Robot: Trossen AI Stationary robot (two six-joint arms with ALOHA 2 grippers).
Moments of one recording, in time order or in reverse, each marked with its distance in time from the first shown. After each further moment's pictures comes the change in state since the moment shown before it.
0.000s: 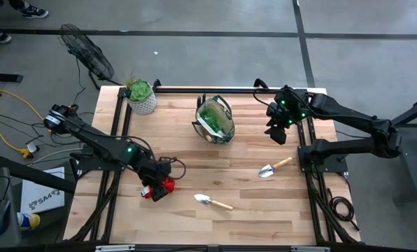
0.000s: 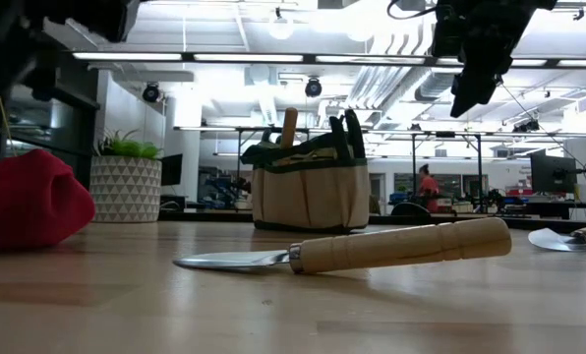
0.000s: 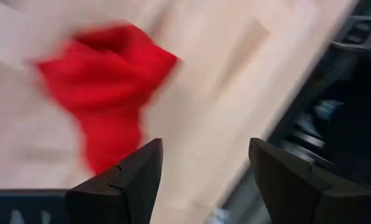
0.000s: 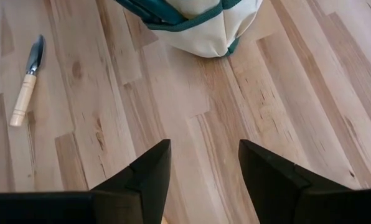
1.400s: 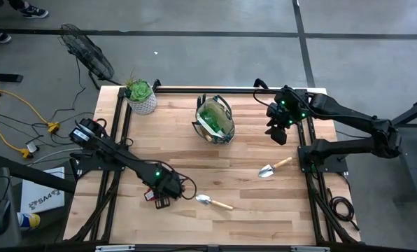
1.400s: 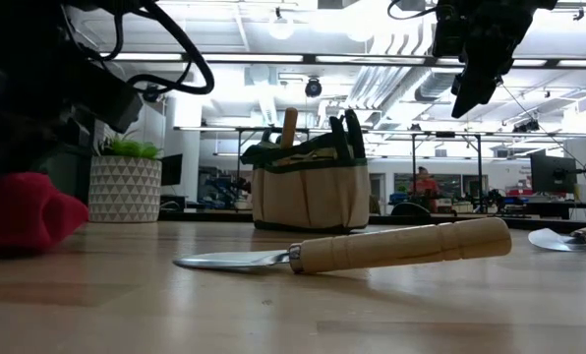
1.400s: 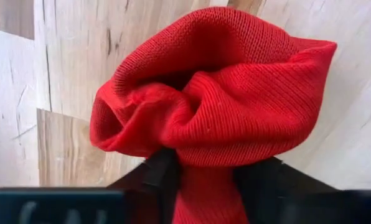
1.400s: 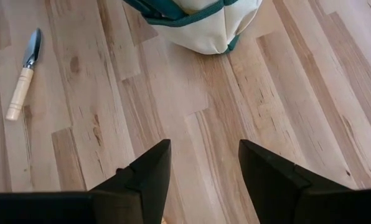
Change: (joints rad) left arm -0.065 0.434 0.059 -0.084 -0.163 0.303; right arm 0.000 0.000 0.001 -0.011 0.005 -0.023
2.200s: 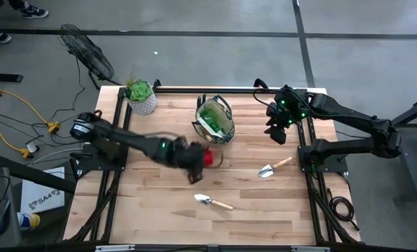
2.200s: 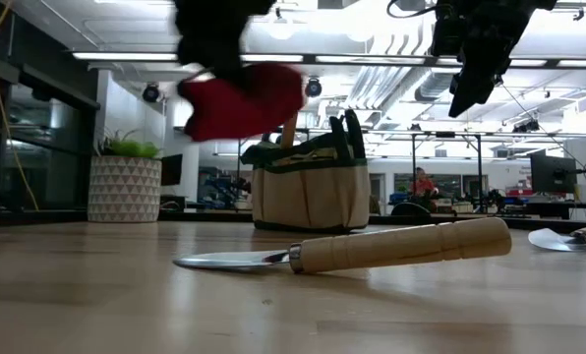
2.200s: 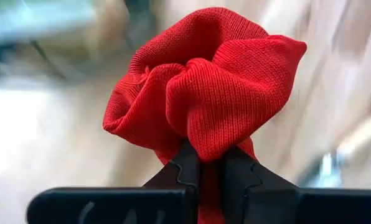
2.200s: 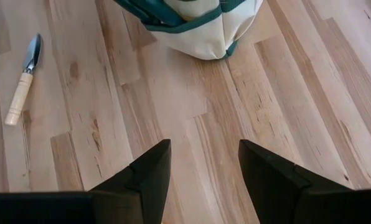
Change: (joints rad) left arm 0.239 -0.062 0.368 0.027 -0.439 0.157; right arm 0.000 0.000 0.000 0.020 0.003 0.004
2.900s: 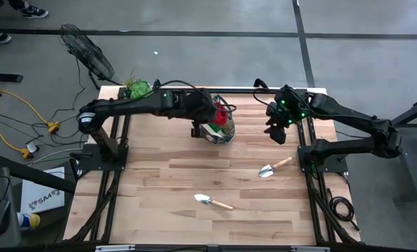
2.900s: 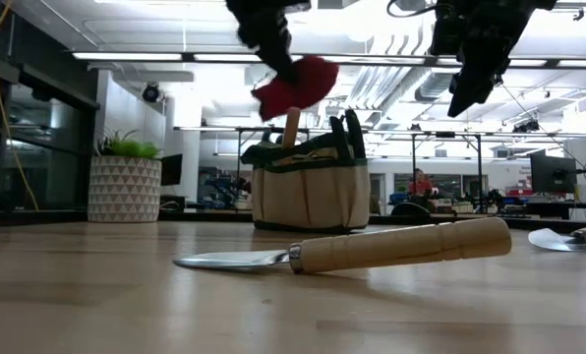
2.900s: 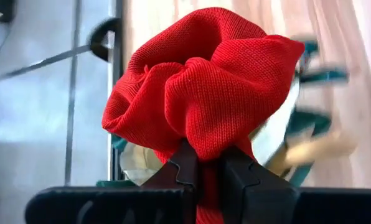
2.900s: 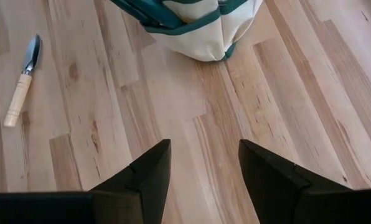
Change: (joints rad) left arm 0.433 0.027 0.255 0.056 0.142 1.068; right arm 0.000 0.000 -0.001 0.006 0.003 0.000
